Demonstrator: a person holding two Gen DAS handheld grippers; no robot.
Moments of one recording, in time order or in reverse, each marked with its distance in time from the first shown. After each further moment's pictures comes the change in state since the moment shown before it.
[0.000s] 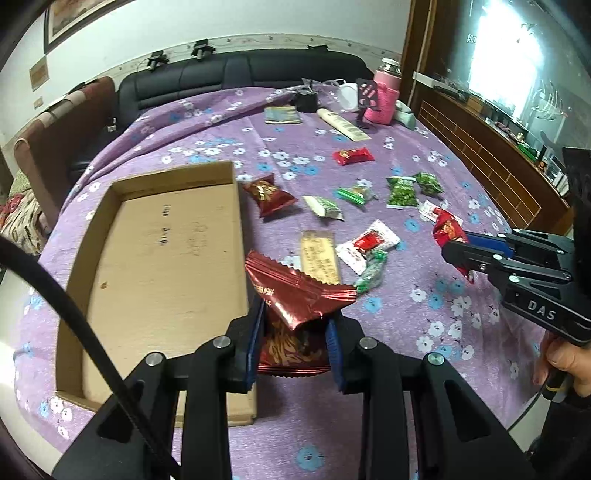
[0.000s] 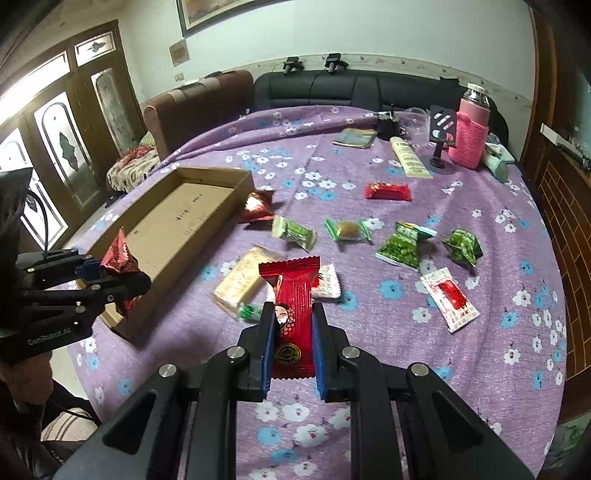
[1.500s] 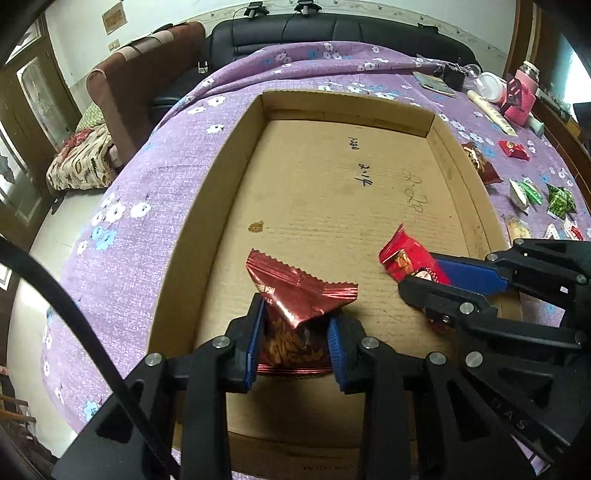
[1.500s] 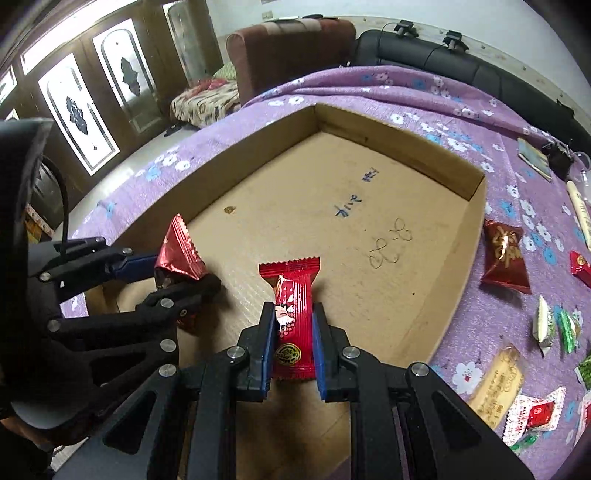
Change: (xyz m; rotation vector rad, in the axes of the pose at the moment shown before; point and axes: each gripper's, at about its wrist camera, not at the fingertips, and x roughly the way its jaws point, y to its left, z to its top) left arm 0.051 0.147 -0.030 -0.203 0.136 0.272; right arm 0.153 0.177 0.043 -0.250 0.198 0.189
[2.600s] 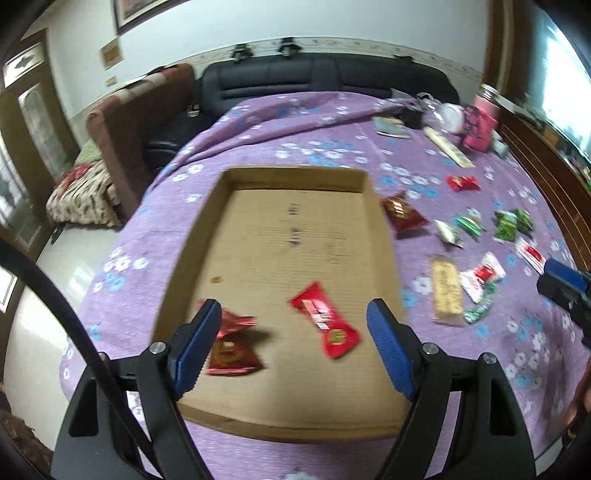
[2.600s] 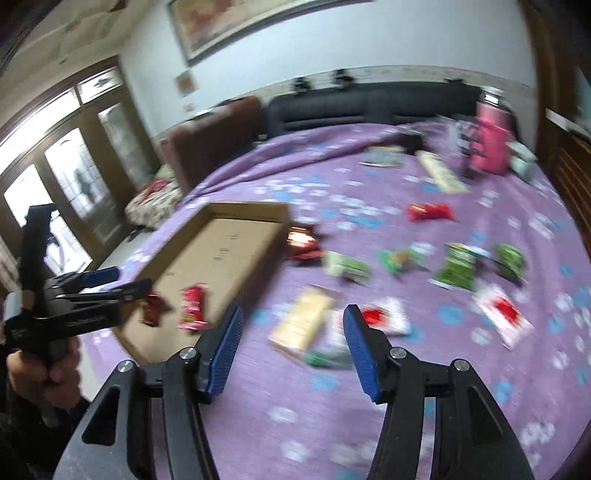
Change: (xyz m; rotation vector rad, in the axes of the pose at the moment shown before) left arm -0.075 -0.058 0.012 0.052 -0.148 -0.029; right arm -0.160 -0.122 -0.102 0.377 -0.313 -0.147
